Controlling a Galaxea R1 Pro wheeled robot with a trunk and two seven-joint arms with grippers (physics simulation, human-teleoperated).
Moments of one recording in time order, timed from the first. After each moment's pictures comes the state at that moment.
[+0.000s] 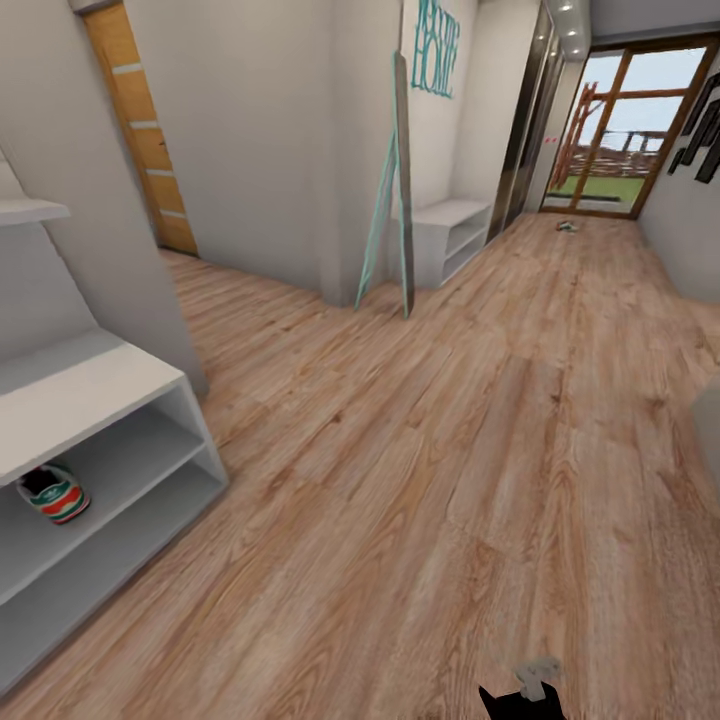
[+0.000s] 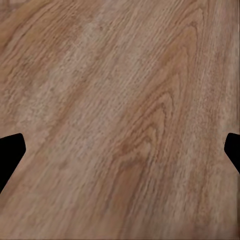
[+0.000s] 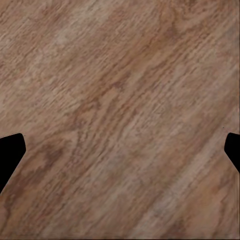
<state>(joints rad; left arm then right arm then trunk) -0.10 0.16 0.45 -0.43 -0.05 -0.45 -0.75 -0.46 -0.13 -0.15 -0.04 0.19 -0.35 0.26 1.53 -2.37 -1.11</state>
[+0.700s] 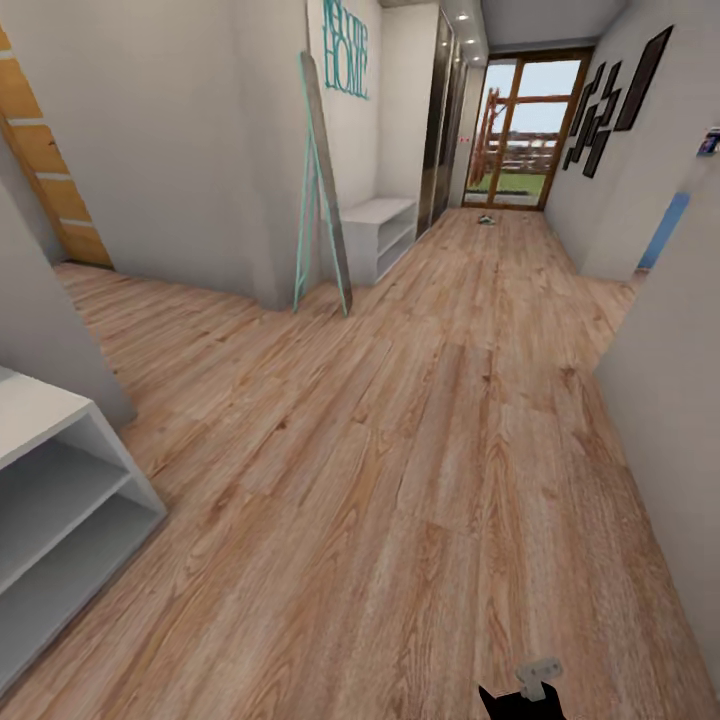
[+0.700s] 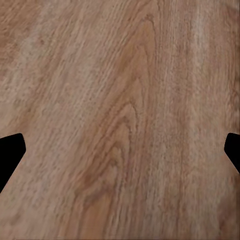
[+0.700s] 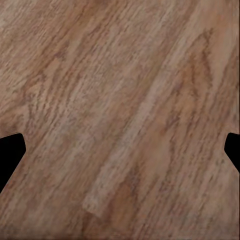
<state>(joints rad) -0.10 0.16 0.45 -0.43 -0.06 -0.45 -0.75 -0.46 -0.13 -0.15 -0.04 0.19 -0.35 0.26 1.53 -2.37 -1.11</state>
